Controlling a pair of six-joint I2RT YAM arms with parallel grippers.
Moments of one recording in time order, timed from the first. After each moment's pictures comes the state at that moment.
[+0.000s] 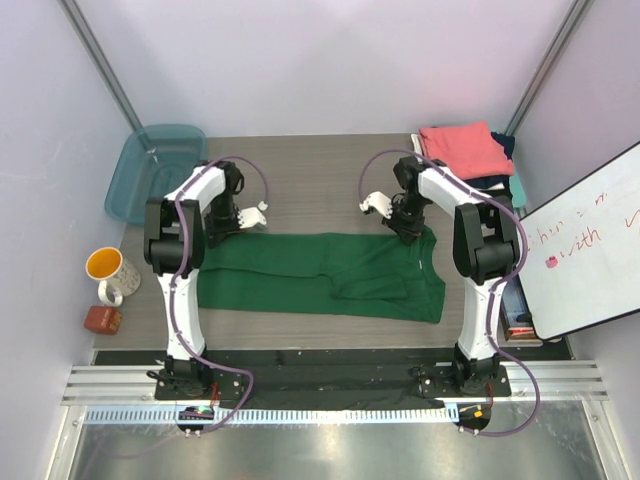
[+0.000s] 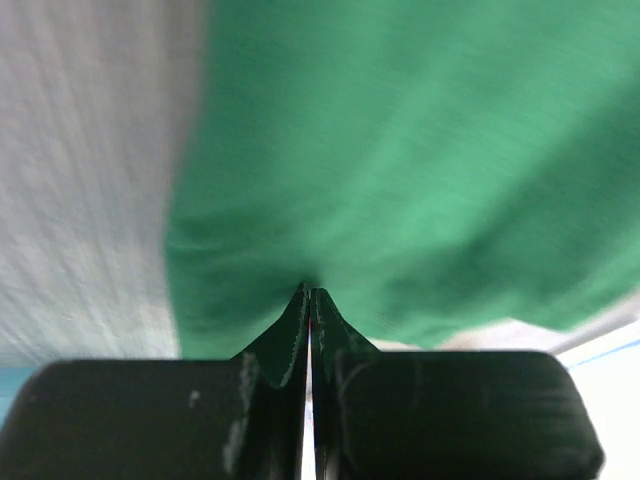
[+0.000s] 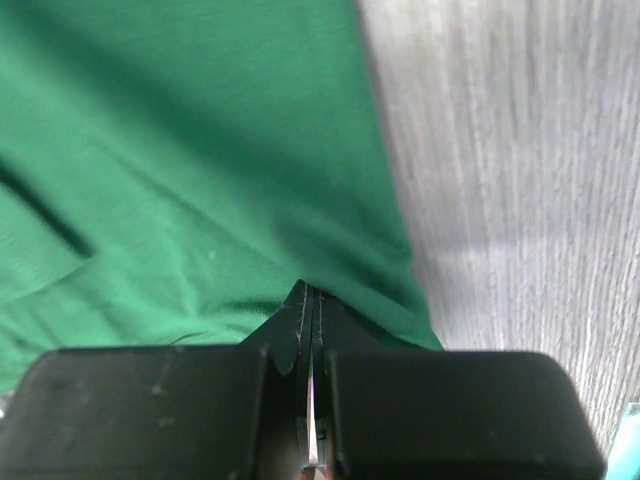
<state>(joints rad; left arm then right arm) -0.11 2.19 1.72 -1.27 -0.07 1.19 0.24 2.08 1.61 -1.08 -0.21 -1.02</state>
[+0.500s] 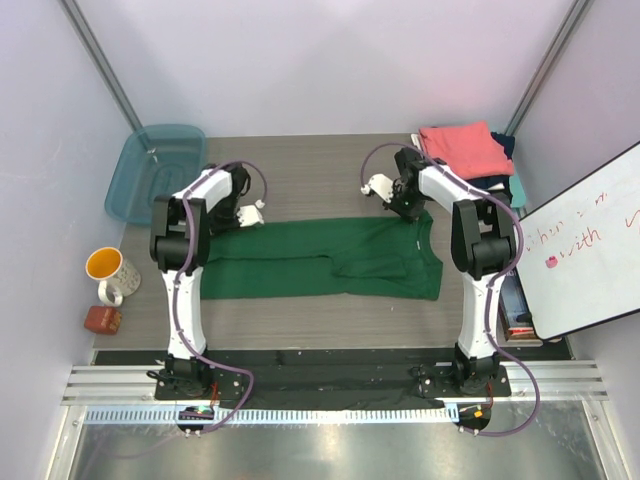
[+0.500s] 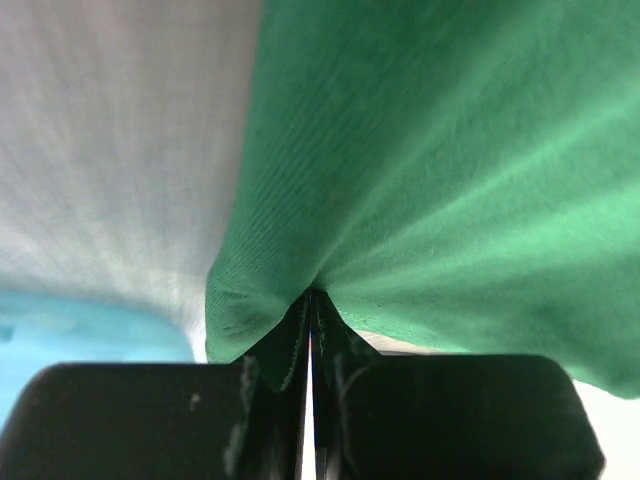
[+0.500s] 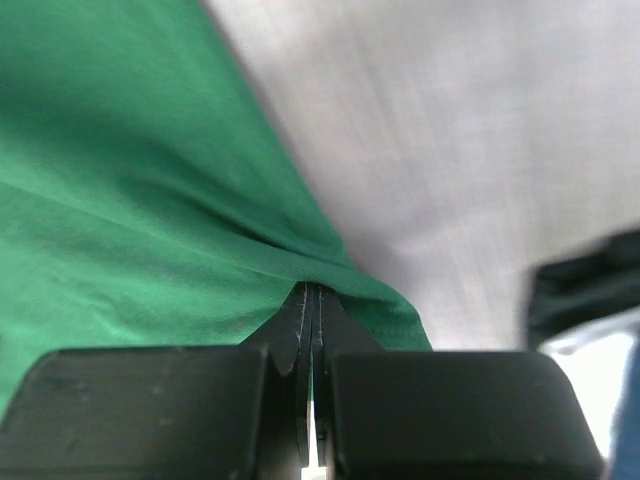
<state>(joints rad) -0.13 2.25 1.72 -1.12 -0.30 1.07 0.21 2.14 1.64 -0.83 -0.07 -0.95</state>
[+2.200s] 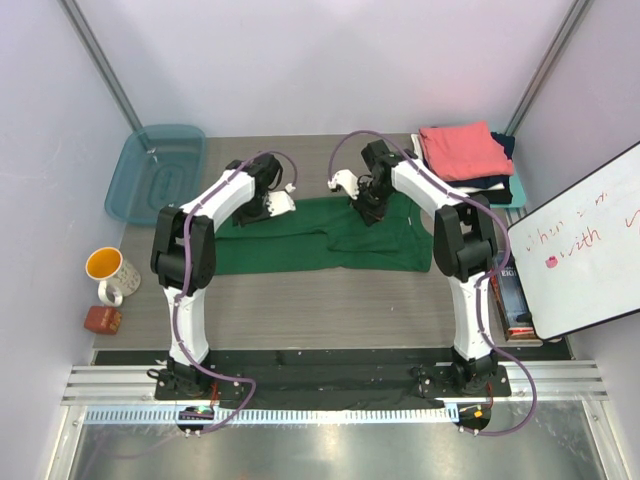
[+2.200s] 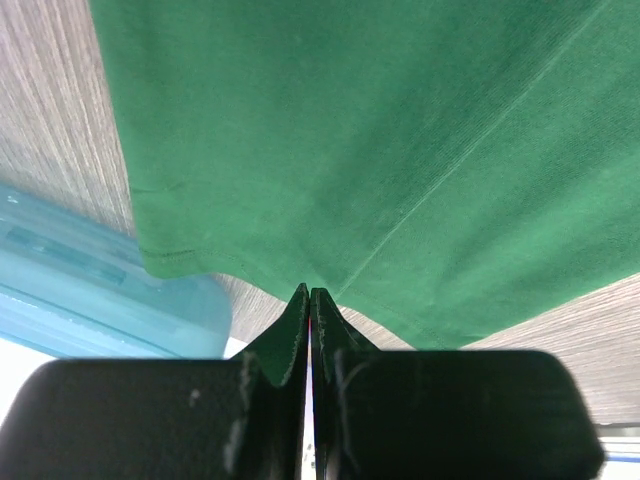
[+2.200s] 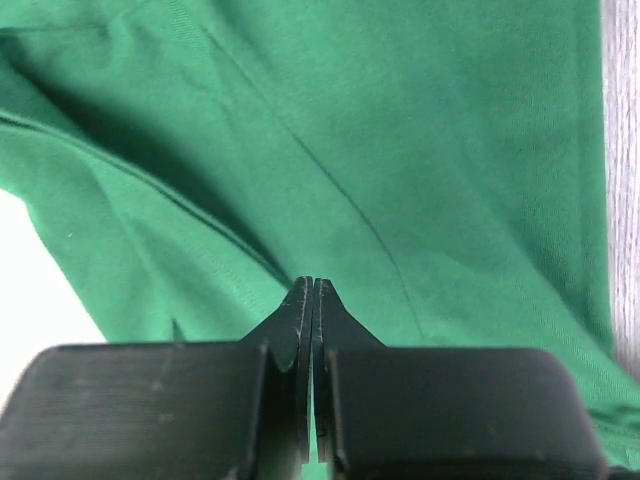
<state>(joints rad) -0.34 2.06 1.66 -1.01 -0.29 0.89 0.38 2.18 1.84 -0.96 -0.32 -0.84</state>
